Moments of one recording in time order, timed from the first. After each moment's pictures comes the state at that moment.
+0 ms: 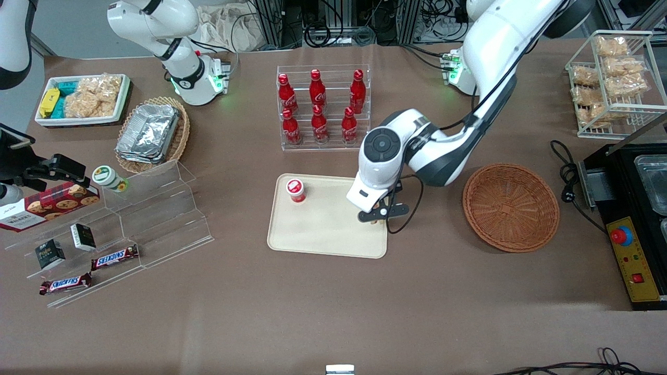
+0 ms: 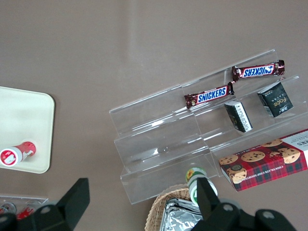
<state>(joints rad) -0.21 0.65 -0.57 -1.62 0.40 2.11 -1.04</state>
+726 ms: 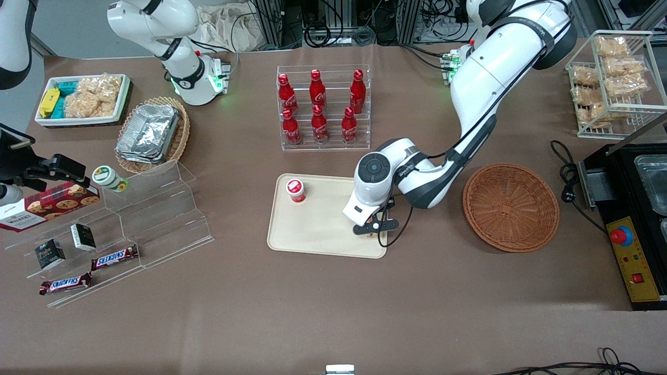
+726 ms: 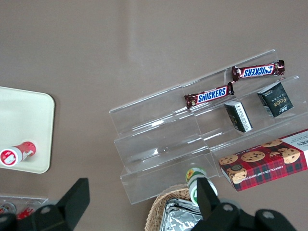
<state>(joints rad) -0.21 0.79 -0.57 -1.60 0.53 2.23 -1.10</state>
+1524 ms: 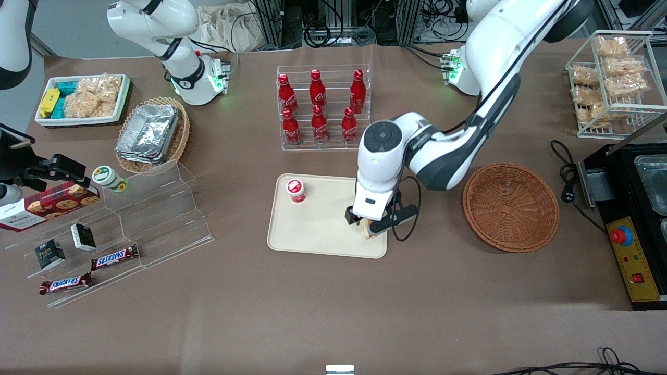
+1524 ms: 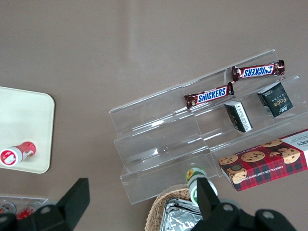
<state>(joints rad) -0.20 0.57 -0.57 -1.55 0.53 2.12 -1.44</state>
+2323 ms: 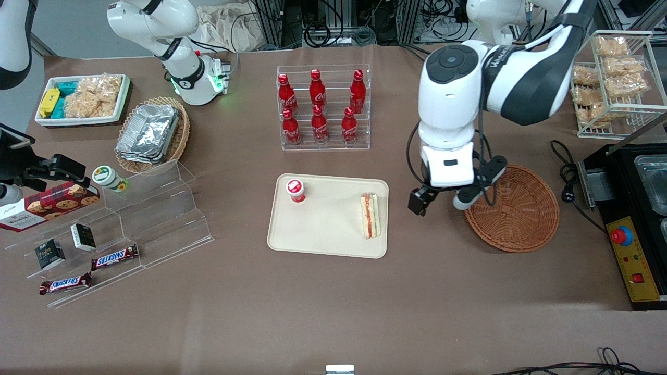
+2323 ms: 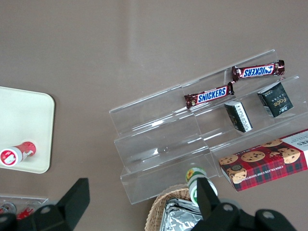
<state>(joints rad) -0.03 0.28 -0.57 -1.57 0.46 1.93 -1.48</state>
